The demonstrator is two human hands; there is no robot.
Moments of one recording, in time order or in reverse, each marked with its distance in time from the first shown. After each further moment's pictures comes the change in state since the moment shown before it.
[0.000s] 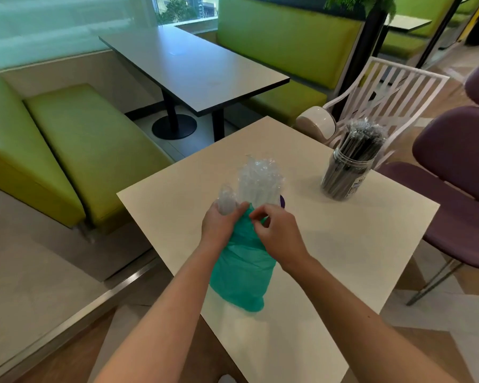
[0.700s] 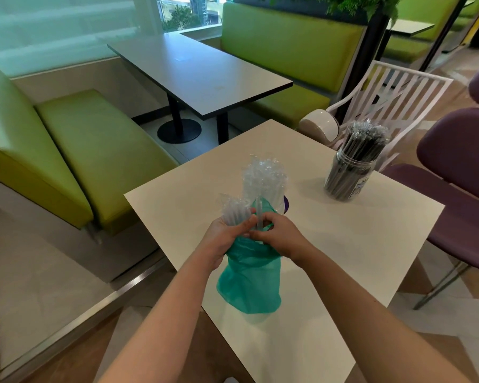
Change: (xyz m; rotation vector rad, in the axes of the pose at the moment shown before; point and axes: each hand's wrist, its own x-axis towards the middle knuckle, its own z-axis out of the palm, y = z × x) left_hand -0.029 -0.001 -0.016 -0.354 -0.365 -0.146; right_hand 0.003 0.005 -0.001 0.272 -0.345 0.344
